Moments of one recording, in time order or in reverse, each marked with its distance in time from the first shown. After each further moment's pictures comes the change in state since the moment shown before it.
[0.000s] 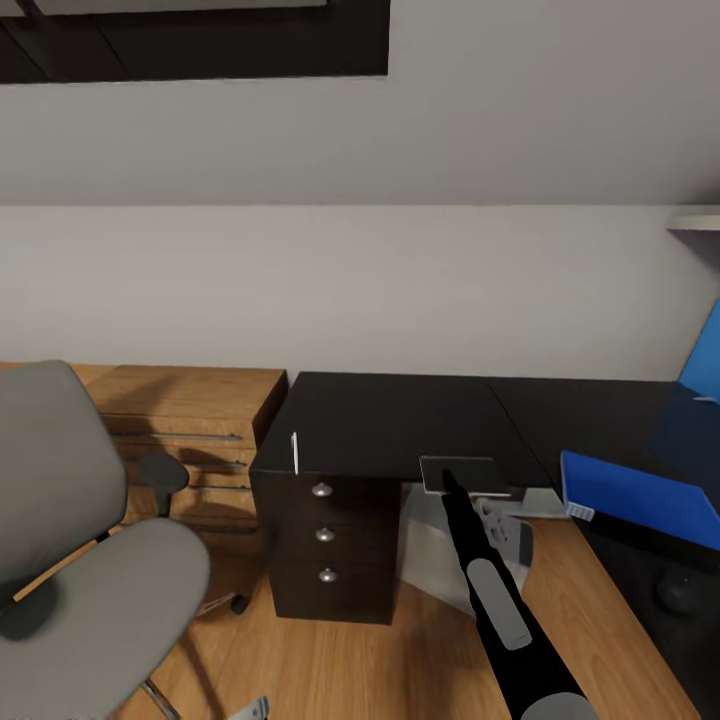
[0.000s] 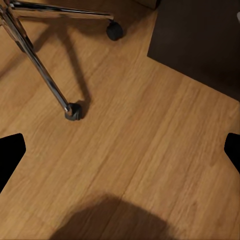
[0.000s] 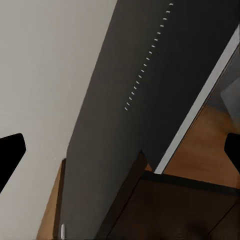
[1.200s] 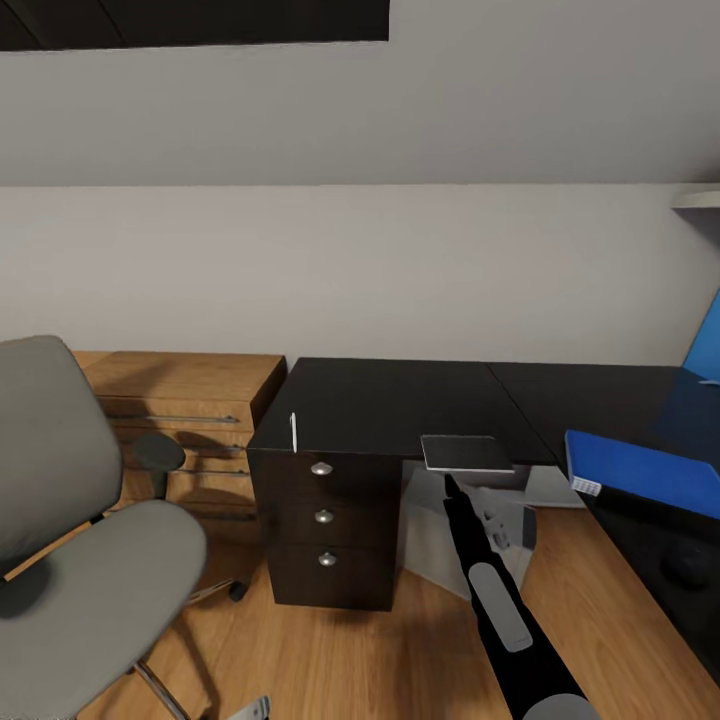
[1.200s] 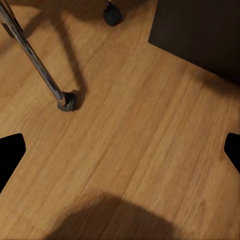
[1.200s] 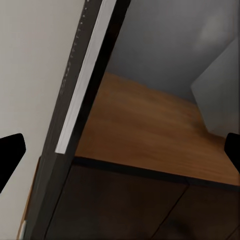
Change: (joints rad) left arm 0.000 0.000 0.000 0.000 -0.002 -0.002 -0.013; right arm 0.000 -0.005 -0.010 0.030 0.002 -0.002 0.000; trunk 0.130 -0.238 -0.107
